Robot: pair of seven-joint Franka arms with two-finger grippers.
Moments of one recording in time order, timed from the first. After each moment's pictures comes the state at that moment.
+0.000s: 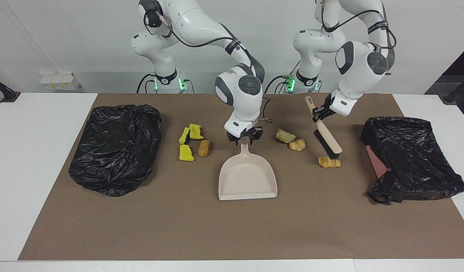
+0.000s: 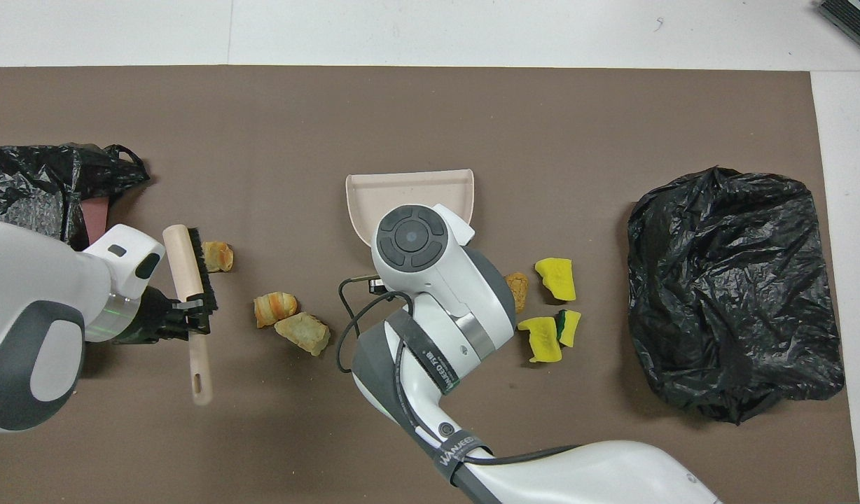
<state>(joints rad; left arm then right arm) -0.08 -0.15 -0.04 -2.21 -0.16 1.91 -0.29 0.65 0.46 0.00 -1.62 0.04 2.03 0.57</state>
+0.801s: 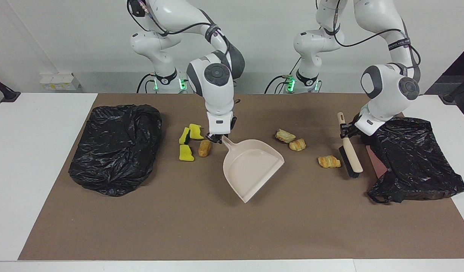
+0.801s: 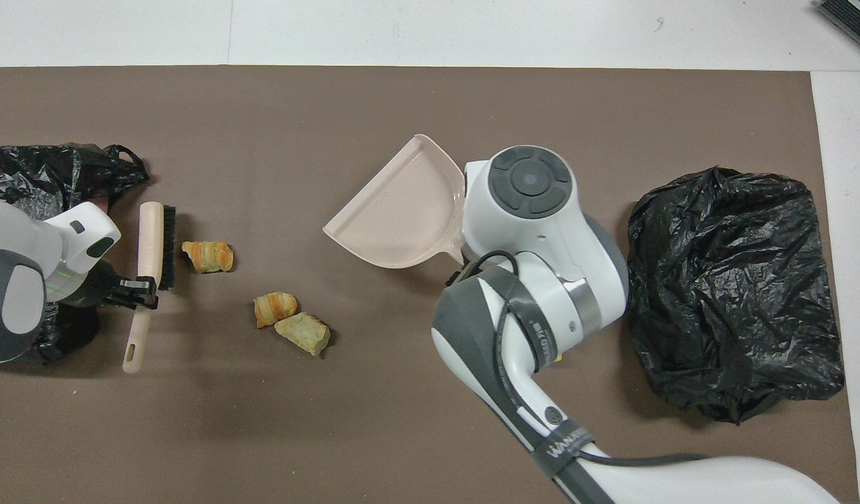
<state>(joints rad) 0.08 0.05 -0.05 -2.14 -0.08 1.99 0.14 0.49 0.28 0.00 -1.68 0.05 1.91 -0.43</state>
